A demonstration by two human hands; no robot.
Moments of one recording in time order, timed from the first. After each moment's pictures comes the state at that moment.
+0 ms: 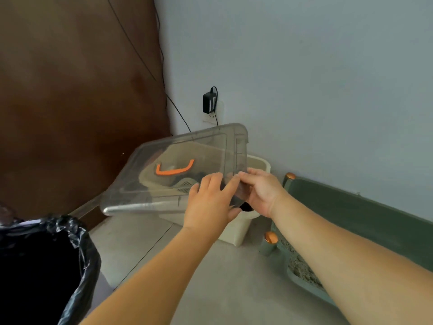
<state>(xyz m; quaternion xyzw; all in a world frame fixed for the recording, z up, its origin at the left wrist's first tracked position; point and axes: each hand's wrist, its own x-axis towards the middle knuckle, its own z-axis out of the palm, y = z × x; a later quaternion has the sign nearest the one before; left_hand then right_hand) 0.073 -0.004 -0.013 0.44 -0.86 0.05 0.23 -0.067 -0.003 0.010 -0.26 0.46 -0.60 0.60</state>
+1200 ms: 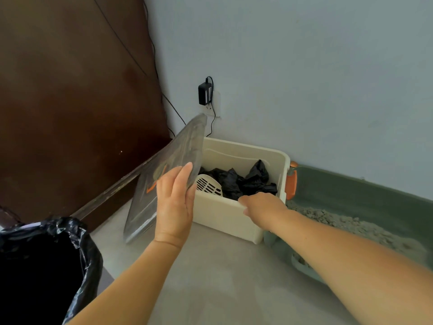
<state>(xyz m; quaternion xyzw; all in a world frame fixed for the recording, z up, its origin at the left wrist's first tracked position) 0.121 -0.015 -0.039 0.42 -0.75 -0.04 0.50 -0.073 0.010 -0.036 -0.69 0.70 0.09 0.12</state>
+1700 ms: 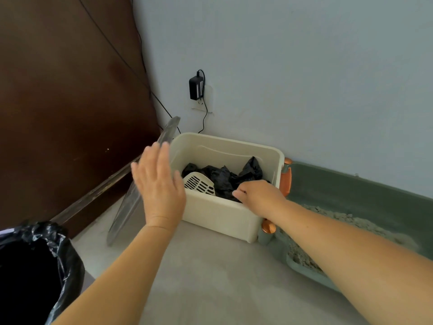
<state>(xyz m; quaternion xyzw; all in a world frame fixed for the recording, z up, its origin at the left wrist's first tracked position) 0.110 -0.038 -0.027 0.53 -0.72 -0.01 0.45 -0.084 0.000 -0.026 -0.64 0.75 -0.05 0.18</state>
